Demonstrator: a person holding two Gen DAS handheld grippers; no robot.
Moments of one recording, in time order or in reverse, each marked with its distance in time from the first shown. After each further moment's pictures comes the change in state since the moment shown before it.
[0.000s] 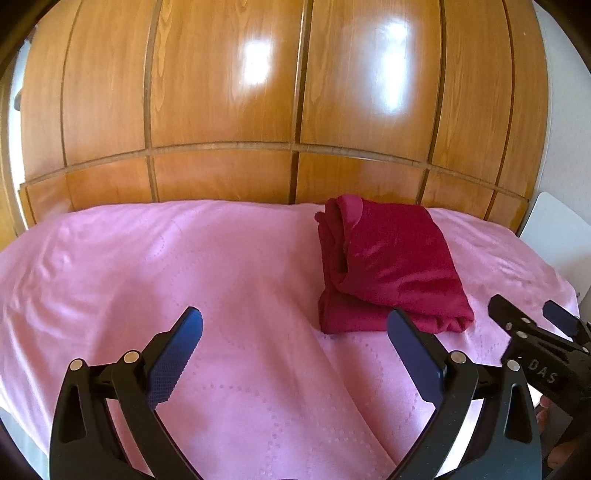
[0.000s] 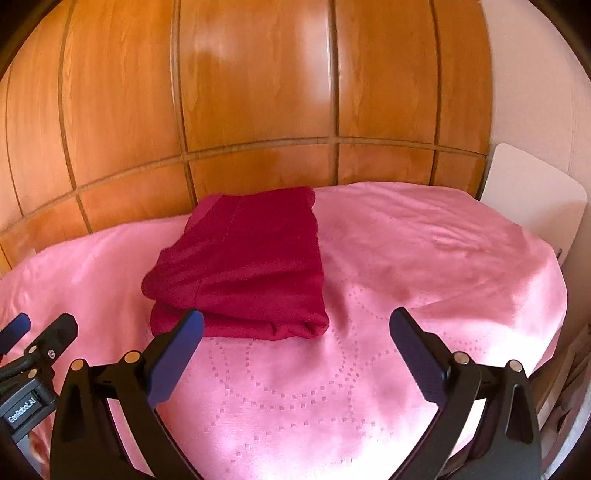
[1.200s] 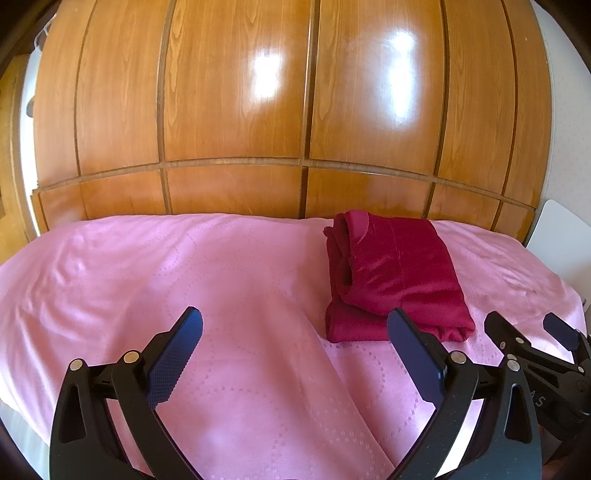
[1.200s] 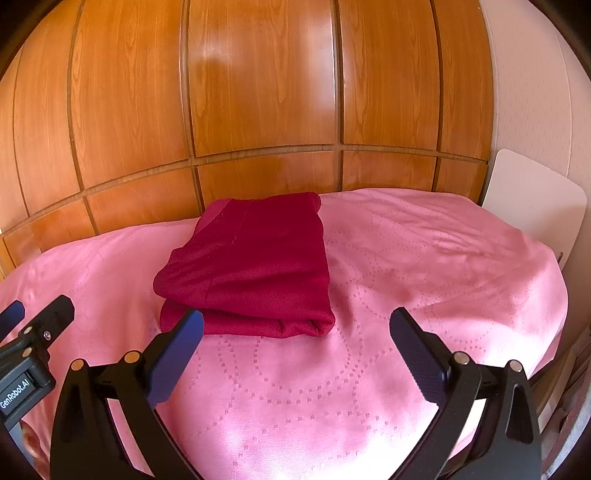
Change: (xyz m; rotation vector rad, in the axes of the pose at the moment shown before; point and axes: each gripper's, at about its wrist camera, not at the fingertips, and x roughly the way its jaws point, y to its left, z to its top) left arm -0.016 0.000 0.004 -0.003 -0.045 0.039; right arm -0.007 0.008 -0.006 -0.020 -0.012 0.008
